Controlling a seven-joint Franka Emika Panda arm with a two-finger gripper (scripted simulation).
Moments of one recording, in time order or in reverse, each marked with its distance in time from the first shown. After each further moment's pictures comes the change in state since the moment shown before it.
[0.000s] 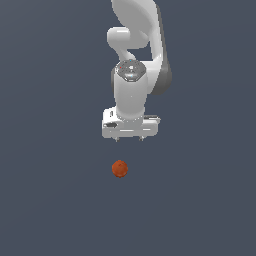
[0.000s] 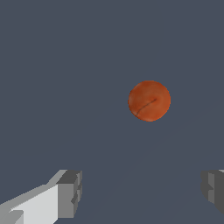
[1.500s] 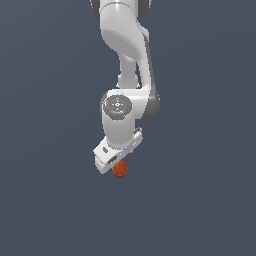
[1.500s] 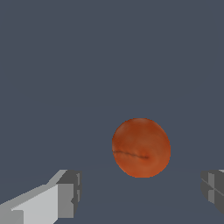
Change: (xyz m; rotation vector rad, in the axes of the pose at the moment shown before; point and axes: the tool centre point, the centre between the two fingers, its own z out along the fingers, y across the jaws) arm 0.055 0.035 0.059 0.000 -0.007 -0.687
